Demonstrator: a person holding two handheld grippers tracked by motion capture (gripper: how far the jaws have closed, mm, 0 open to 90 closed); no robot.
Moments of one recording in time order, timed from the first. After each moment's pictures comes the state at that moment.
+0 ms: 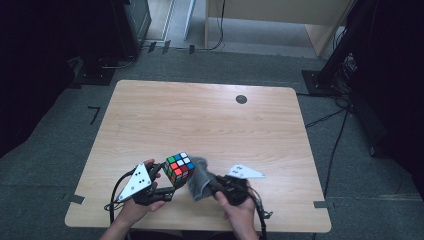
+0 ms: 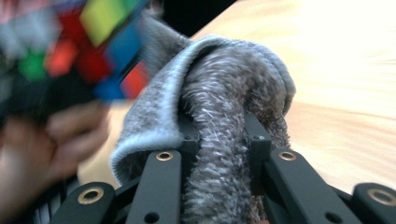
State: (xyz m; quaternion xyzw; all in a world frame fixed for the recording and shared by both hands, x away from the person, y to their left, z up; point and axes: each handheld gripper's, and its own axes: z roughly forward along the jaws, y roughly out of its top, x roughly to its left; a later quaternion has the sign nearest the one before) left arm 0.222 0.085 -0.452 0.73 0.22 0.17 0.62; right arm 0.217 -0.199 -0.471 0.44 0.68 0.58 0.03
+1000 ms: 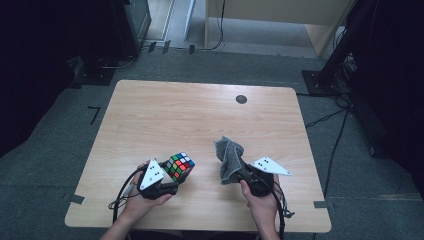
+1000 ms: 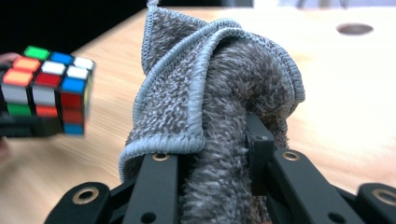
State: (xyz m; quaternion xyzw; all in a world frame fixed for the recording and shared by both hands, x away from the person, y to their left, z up) left arm 0.250 0.074 -0.488 0.80 0.31 0.20 0.48; right arm 0.224 -0.254 -0.457 0.49 0.69 0.50 0.19
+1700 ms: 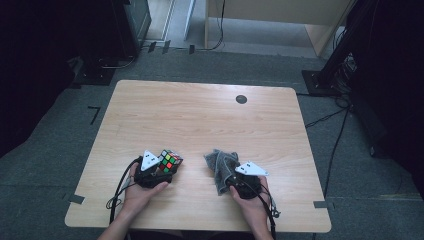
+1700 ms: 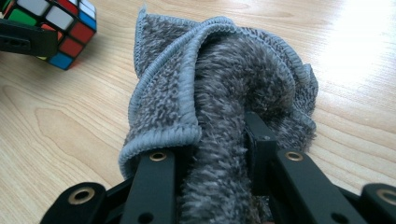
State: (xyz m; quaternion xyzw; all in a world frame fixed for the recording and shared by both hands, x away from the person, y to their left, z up) left arm 0.280 0.088 -0.511 0.79 0.42 0.18 0.41; right arm 0.233 -0.230 -0.502 0.49 0.75 0.41 0.18
